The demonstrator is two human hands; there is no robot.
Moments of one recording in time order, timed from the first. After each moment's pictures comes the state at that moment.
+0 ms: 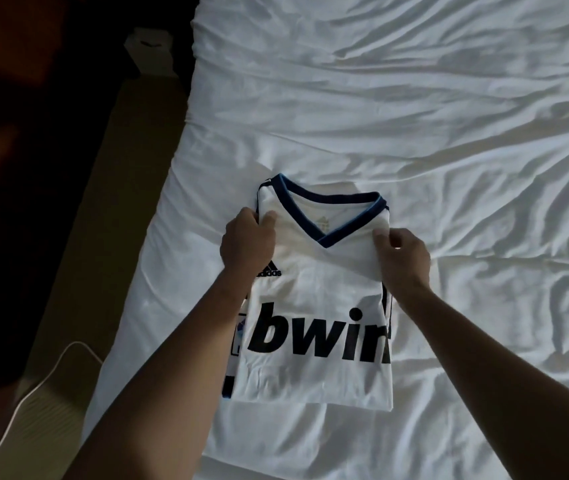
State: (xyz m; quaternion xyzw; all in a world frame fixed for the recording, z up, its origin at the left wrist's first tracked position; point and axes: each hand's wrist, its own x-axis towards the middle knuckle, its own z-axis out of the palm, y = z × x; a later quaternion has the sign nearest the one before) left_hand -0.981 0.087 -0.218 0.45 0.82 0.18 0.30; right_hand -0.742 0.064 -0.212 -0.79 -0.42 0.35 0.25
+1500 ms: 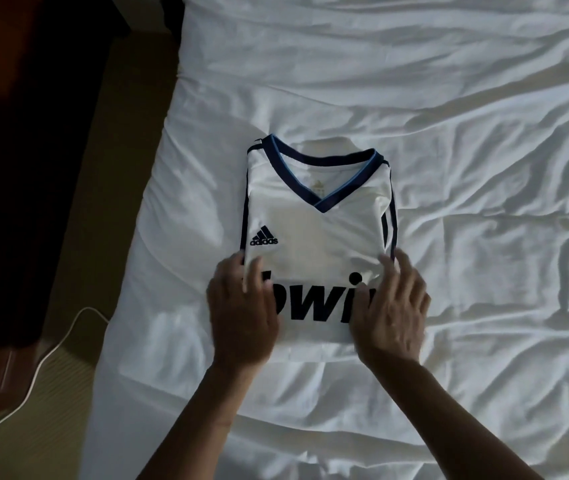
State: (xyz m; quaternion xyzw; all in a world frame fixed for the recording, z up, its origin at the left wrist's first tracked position) left_hand -0.970 -0.099 -0.231 0.67 0.73 0.17 0.03; right_hand -0.765 -0.086 -0.220 -0.75 -0.63 0.14 0.14
